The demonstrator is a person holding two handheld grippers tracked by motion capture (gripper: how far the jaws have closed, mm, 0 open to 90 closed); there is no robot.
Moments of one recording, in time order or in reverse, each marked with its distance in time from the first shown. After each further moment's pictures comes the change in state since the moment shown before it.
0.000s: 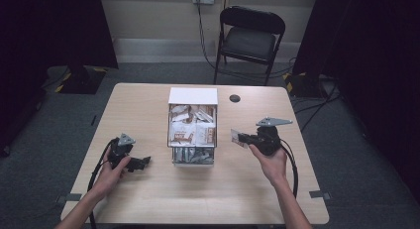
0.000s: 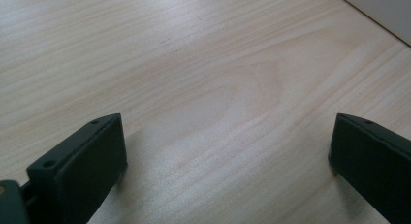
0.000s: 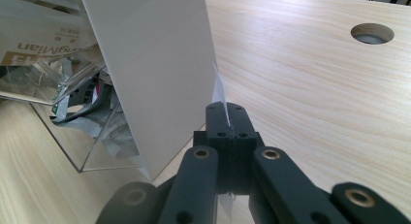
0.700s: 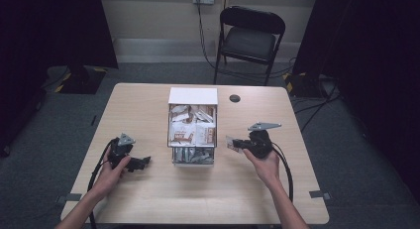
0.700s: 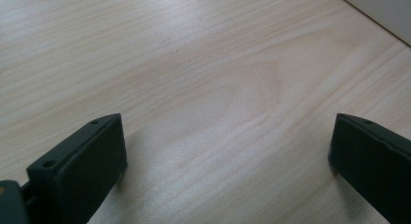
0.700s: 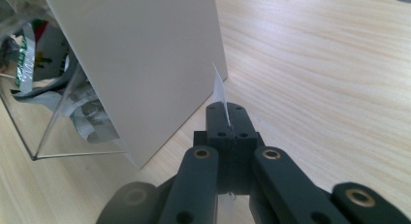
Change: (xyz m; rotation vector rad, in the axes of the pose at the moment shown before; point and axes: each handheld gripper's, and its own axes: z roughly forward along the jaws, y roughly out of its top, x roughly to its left) left arm 0.000 0.000 0.000 0.000 0.000 0.000; right arm -0.006 -0.021 0.035 0.074 0.026 0.006
